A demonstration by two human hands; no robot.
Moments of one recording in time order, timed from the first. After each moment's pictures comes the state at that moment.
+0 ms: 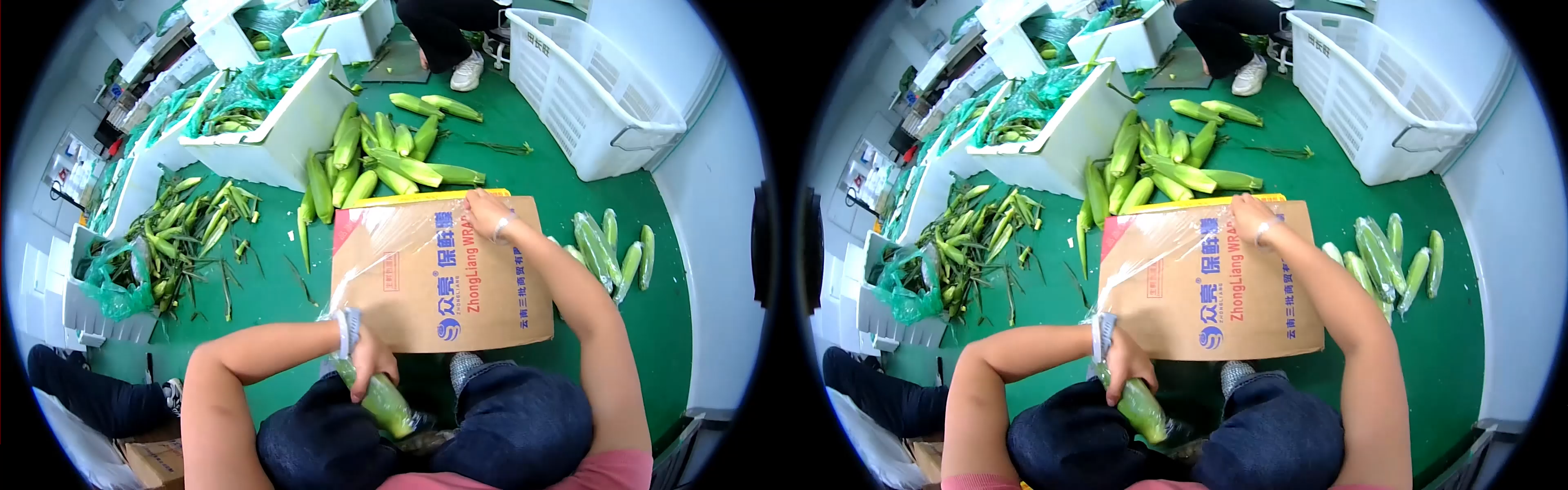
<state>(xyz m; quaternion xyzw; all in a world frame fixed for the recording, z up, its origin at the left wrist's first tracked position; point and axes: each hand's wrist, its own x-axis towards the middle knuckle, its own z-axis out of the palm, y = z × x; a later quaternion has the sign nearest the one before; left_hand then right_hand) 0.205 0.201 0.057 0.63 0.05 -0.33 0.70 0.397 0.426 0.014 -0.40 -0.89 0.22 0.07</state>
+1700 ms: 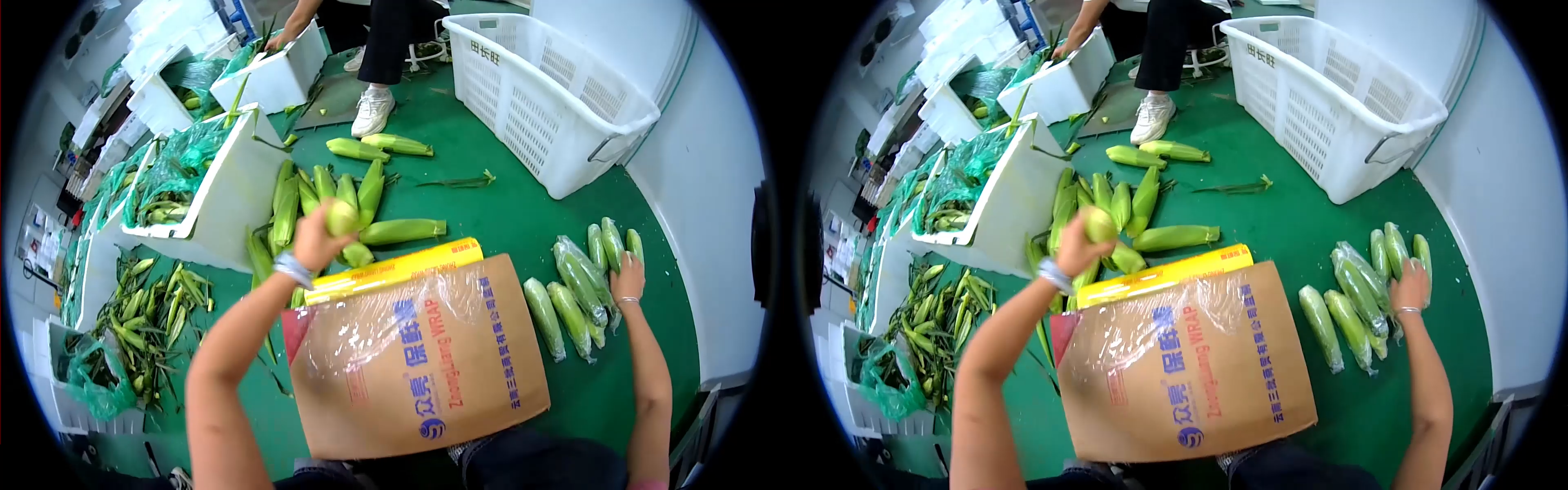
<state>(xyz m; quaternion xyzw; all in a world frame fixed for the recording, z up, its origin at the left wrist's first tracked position) 0.121 0.473 0.041 0.73 0.59 0.32 0.16 0.727 0.425 -0.034 -0.77 -0.62 -0.15 0.05</state>
